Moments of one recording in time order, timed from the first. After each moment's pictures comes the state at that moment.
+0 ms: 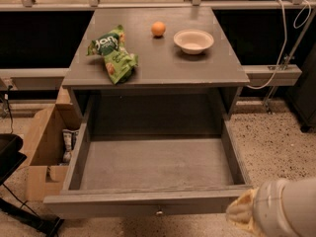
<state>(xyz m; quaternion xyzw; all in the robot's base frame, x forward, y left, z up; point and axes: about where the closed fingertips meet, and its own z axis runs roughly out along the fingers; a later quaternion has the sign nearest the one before) 0.303 -0.167 0.755 -0.58 0.78 0.08 0.22</state>
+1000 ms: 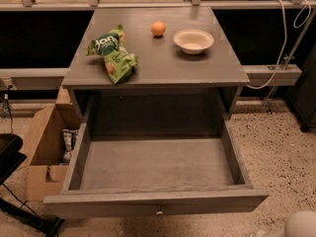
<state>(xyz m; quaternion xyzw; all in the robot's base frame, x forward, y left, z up) 0.234 -0.168 0.600 -0.53 0.82 0.16 0.13</state>
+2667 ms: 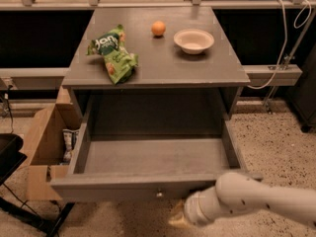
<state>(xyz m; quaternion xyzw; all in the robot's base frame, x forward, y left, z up) 0.372 -0.051 0.491 -0.60 0.73 0.25 0.22</state>
